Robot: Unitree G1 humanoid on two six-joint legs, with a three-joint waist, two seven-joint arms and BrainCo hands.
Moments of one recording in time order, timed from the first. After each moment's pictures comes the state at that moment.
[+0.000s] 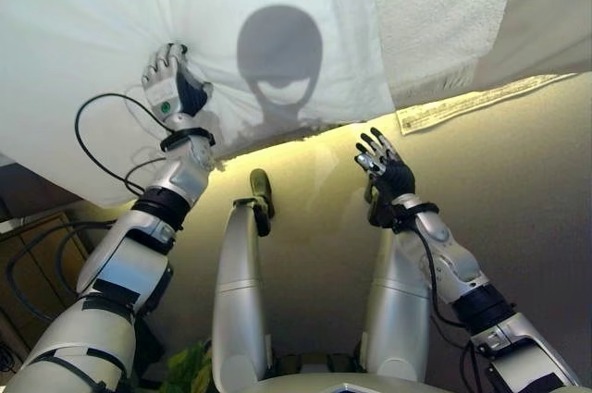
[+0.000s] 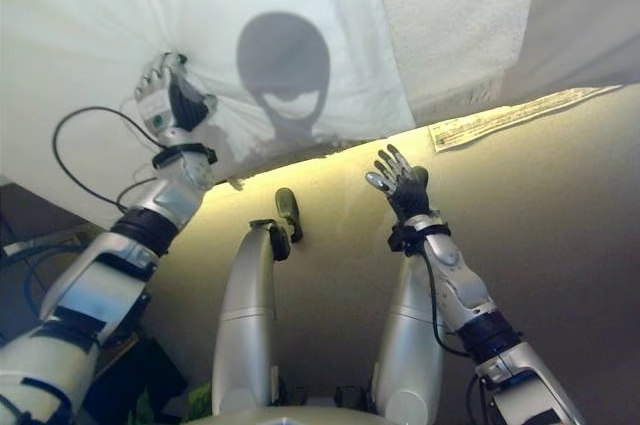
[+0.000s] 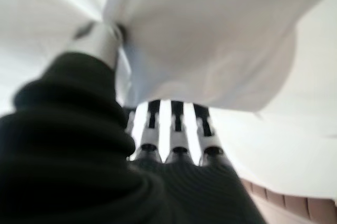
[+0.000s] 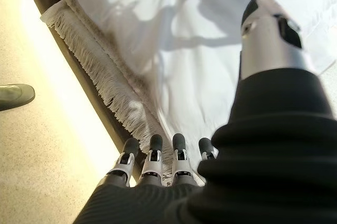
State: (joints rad) left arm -0.93 0.52 -0.53 0.79 0.28 0.25 0.78; right arm -0.29 -0.48 0.40 0.12 0.88 -0.08 -0.12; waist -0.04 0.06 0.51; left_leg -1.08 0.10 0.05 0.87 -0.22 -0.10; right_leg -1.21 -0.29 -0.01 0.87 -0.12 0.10
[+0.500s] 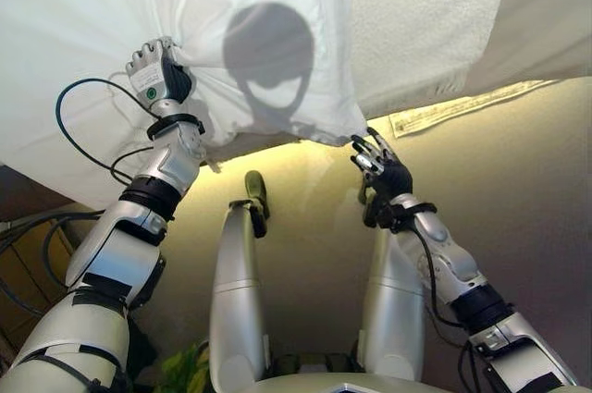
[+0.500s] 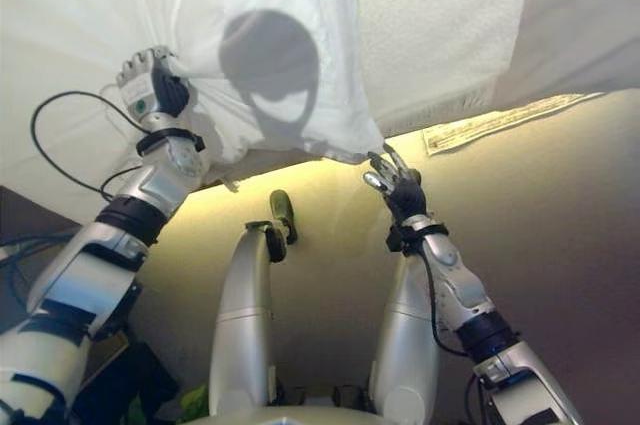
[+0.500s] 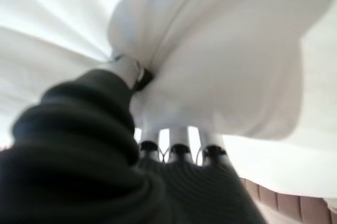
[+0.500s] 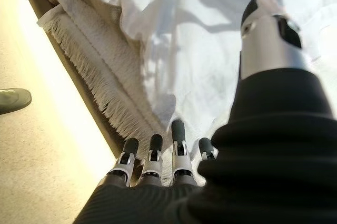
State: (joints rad) left arm -0.90 0.53 -0.53 0.79 0.25 0.24 0.74; right arm -0.27 -0.47 0.41 0.12 0.91 -0.09 -0.10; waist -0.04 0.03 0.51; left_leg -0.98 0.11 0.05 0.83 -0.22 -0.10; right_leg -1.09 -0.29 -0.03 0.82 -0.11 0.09
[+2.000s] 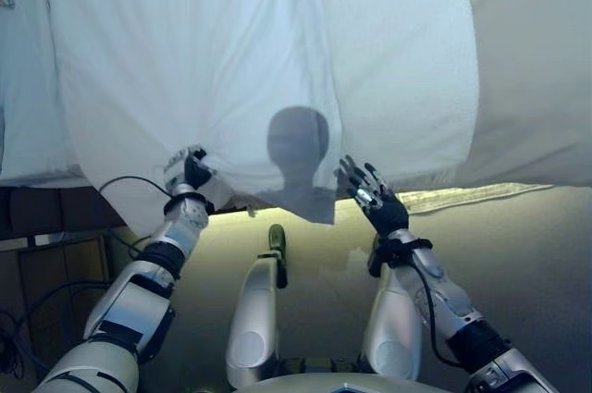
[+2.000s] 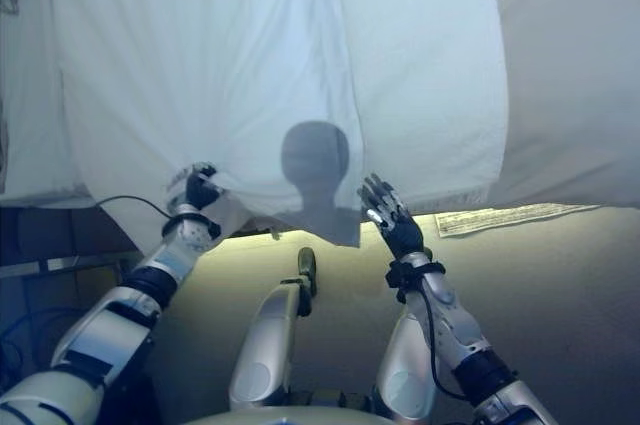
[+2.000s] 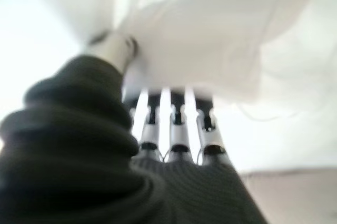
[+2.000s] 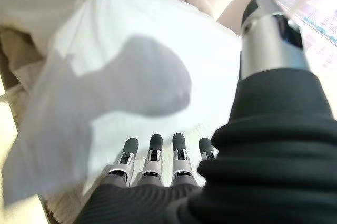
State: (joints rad) left arm -0.59 0.39 -0.45 1.00 0.21 0.01 0.53; right arm -0.12 -0.42 0.45 0.12 0.92 -0.17 -0.07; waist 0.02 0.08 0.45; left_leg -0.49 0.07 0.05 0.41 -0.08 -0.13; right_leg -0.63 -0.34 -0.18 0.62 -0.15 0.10
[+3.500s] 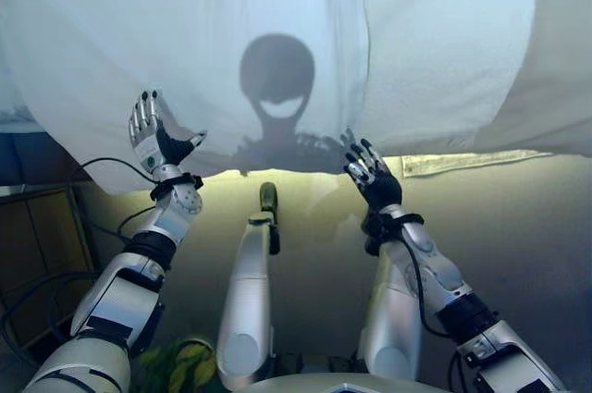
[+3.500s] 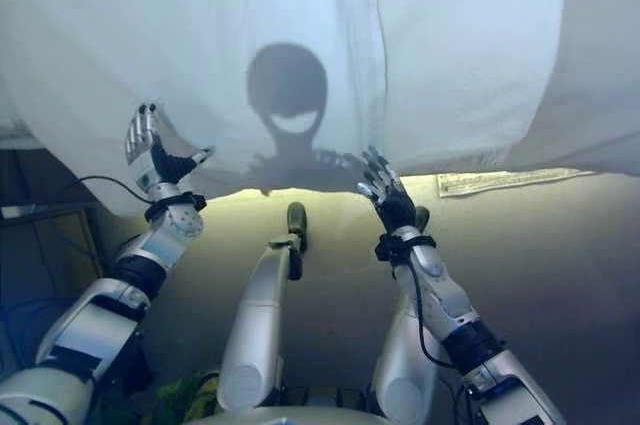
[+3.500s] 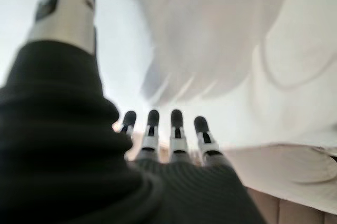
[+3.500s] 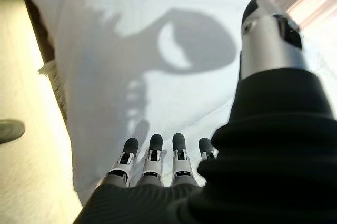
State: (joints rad) left arm -0.69 0.51 -0.46 0.86 0.19 -0.01 0.91; right arm -0.28 -0.41 0.45 0.14 0.89 -0.14 -0.18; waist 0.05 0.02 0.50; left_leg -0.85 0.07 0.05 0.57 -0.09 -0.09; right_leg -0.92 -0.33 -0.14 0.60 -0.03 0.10
